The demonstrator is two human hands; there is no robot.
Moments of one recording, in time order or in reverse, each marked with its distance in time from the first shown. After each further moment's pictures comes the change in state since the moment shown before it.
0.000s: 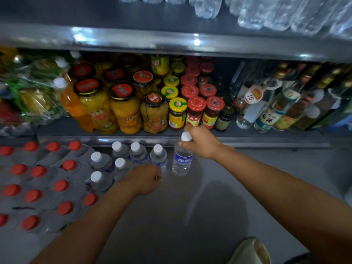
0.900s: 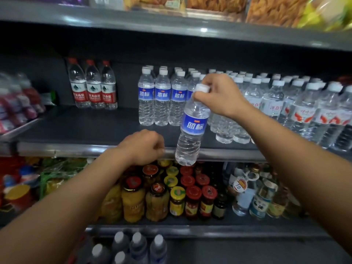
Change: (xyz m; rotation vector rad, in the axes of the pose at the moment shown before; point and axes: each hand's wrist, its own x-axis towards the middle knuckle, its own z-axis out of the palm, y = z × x) left_hand -0.074 0.081 -0.306 0.226 0.629 0.135; right_hand 0.006 -0.146 -0.318 0.017 0.766 -0.261
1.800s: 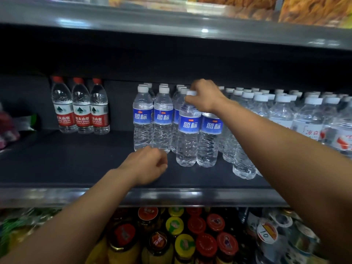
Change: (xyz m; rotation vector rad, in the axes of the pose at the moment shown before) left_hand 0.114 -0.054 0.030 0.017 0.048 -0.005; right_hand 0.155 0.058 0.080 -0.312 -0.056 0.009
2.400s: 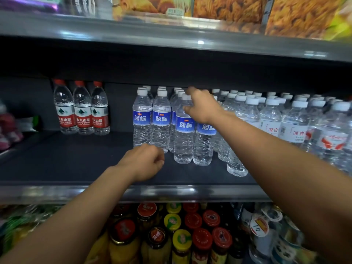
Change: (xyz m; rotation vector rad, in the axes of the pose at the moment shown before) left_hand -0.013 0.006 -0.013 0.005 0.039 -0.009; right_hand -0.037 -0.012 -0.007 -0.041 0.006 -0.033
